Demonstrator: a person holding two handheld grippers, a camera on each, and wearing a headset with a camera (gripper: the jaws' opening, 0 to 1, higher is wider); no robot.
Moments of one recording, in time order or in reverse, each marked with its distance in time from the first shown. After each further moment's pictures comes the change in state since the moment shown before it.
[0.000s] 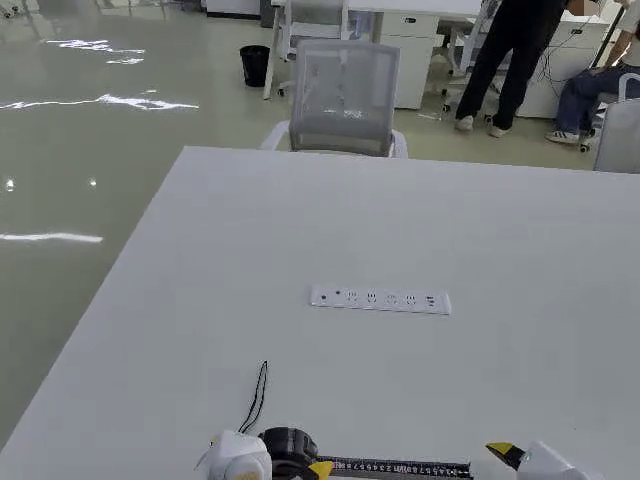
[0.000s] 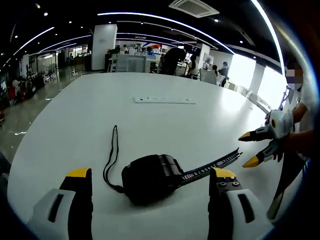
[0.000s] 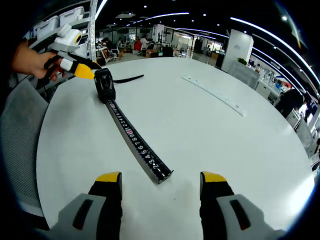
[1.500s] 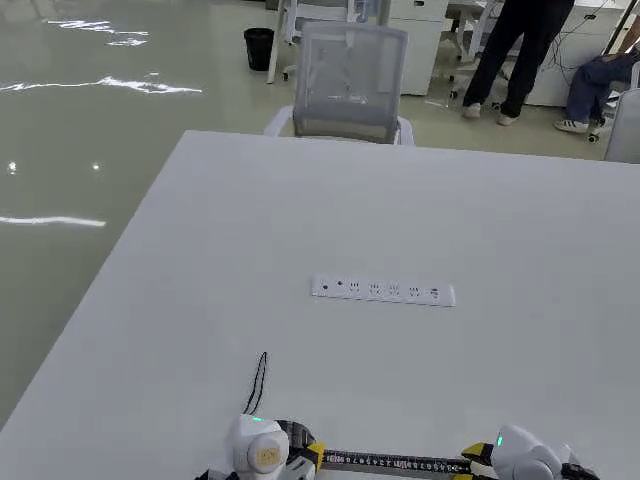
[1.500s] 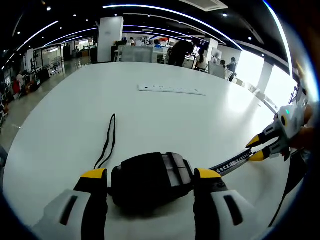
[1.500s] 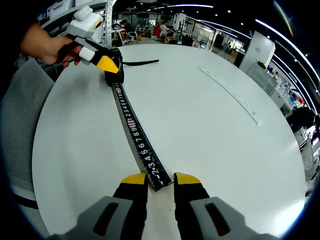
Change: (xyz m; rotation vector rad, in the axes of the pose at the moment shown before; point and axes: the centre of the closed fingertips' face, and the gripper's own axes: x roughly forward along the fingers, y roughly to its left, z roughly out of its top) left arm 0.038 0.001 -0.018 -0.027 0.063 0.057; right arm 0.021 0.002 -0.002 -0.154 0.117 0.077
